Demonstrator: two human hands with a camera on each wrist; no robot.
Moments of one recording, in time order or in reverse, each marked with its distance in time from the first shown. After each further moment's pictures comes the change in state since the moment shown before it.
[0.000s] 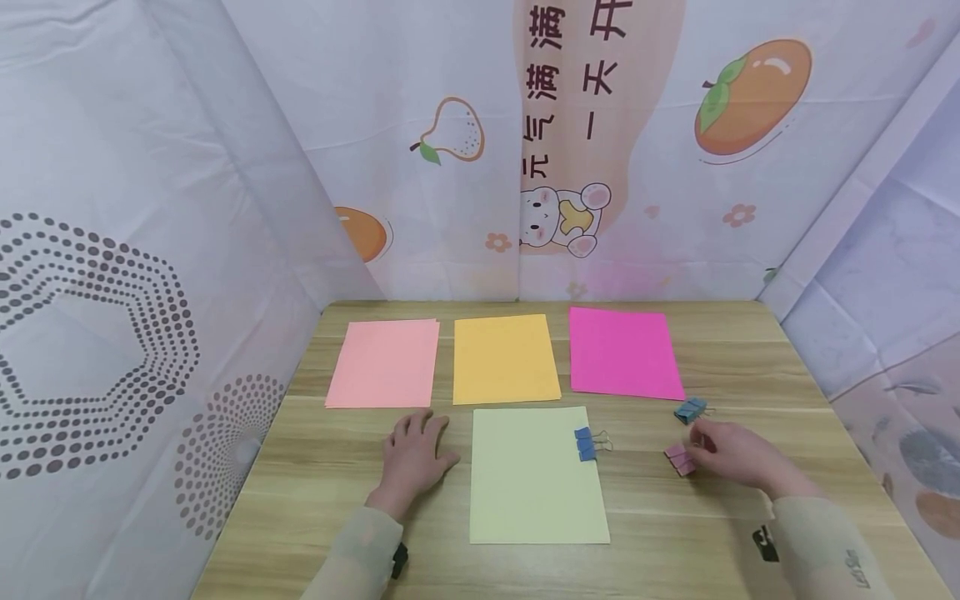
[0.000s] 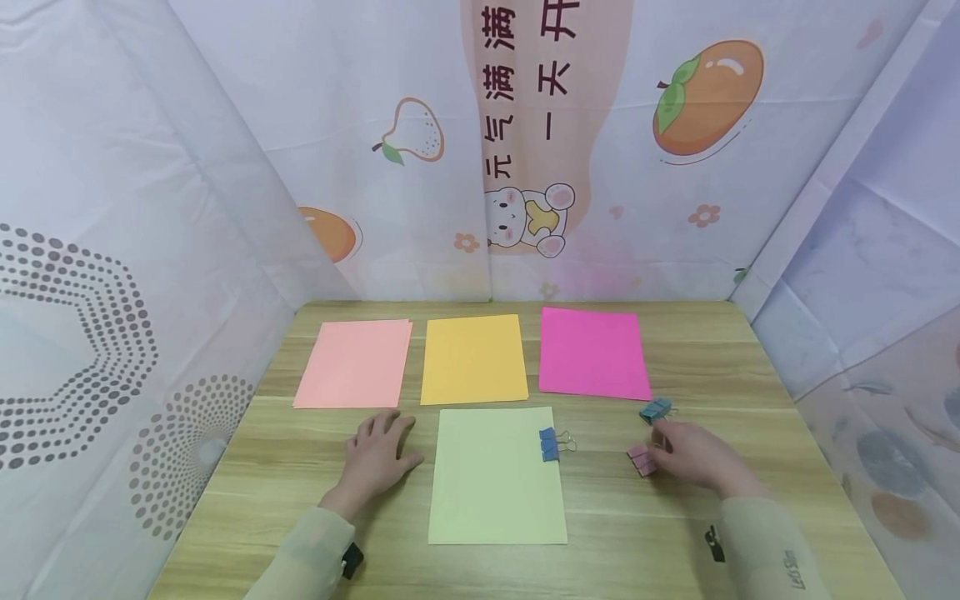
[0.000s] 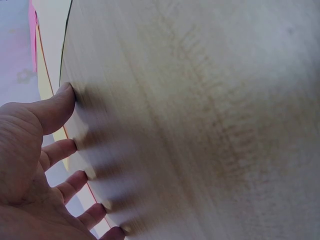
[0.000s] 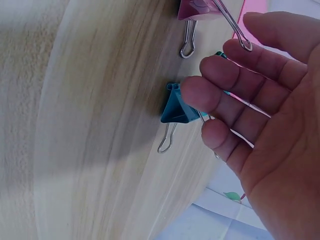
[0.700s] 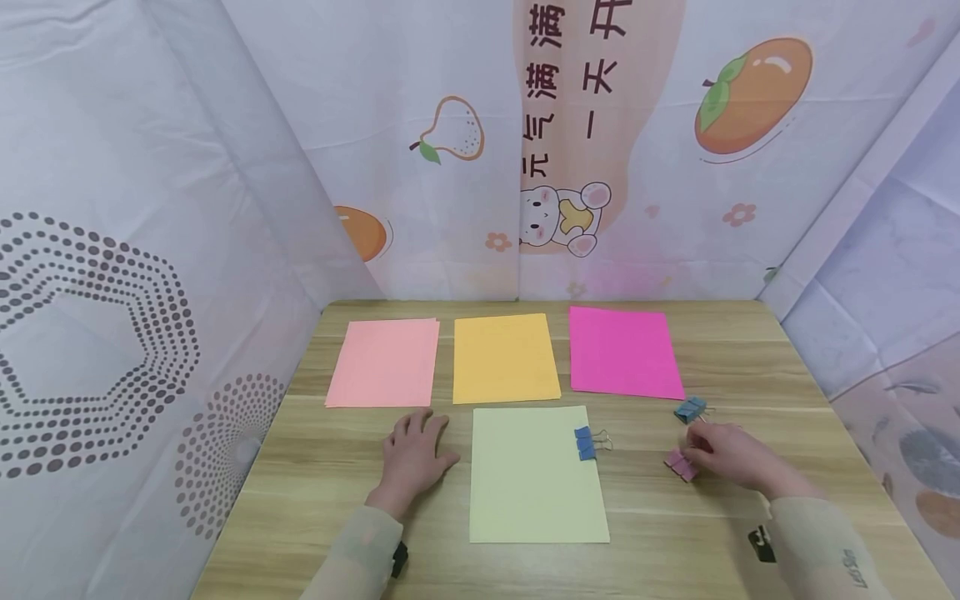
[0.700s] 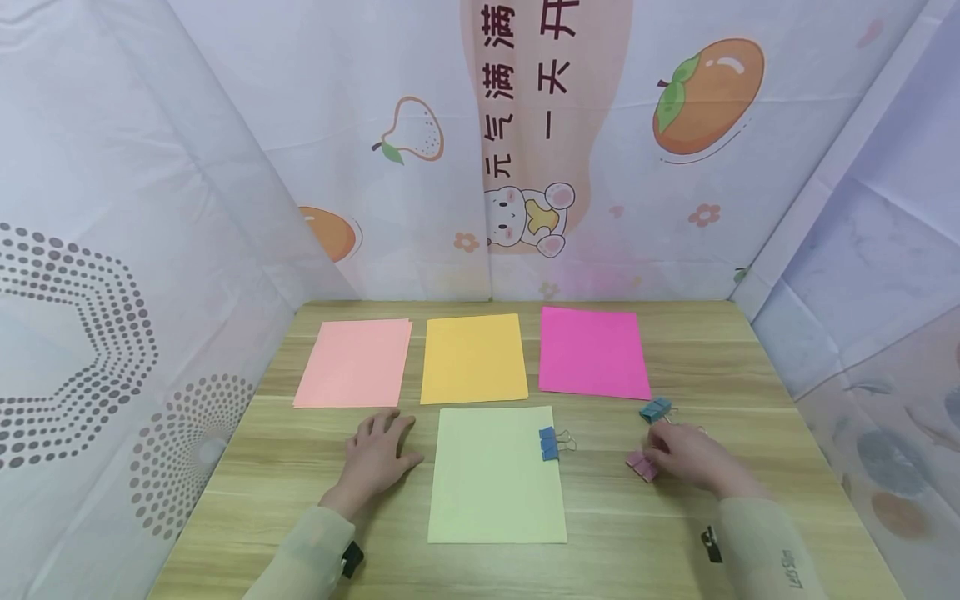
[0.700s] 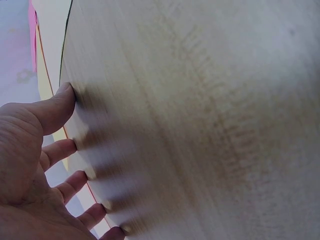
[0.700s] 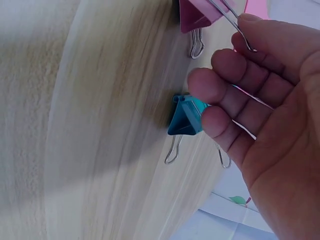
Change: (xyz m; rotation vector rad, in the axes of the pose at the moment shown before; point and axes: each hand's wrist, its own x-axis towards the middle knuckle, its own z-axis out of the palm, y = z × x) left_hand 0.000 -0.001 0.001 0.003 -0.002 0.000; right_hand 0.003 0.003 0.008 0.024 -0.012 -0.020
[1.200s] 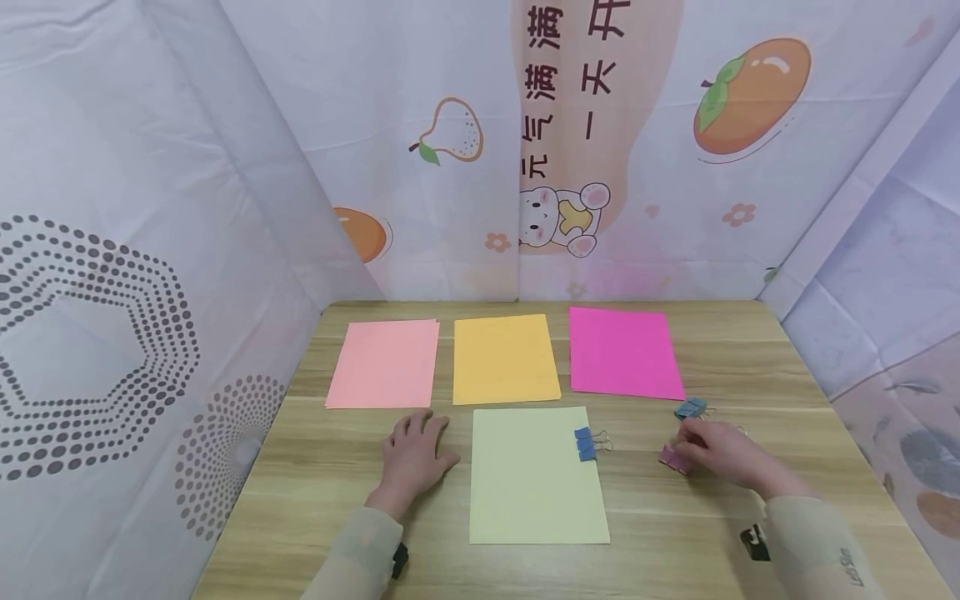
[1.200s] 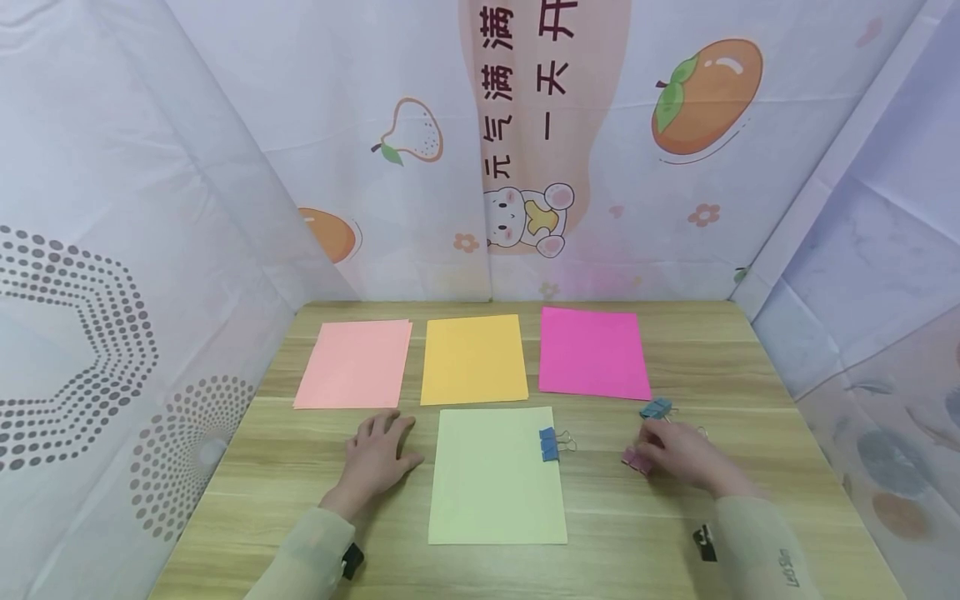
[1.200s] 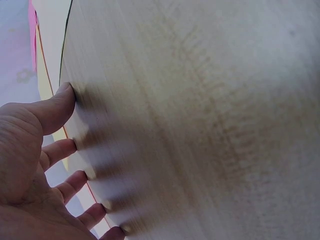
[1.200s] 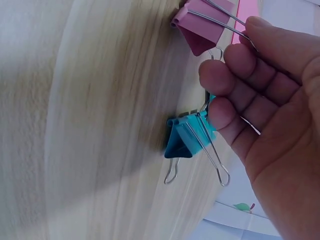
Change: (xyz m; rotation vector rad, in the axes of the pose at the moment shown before) left_hand 0.000 0.001 -0.001 -0.005 0.000 0.003; right_hand 0.004 -0.007 0.001 0.040 0.020 -0.019
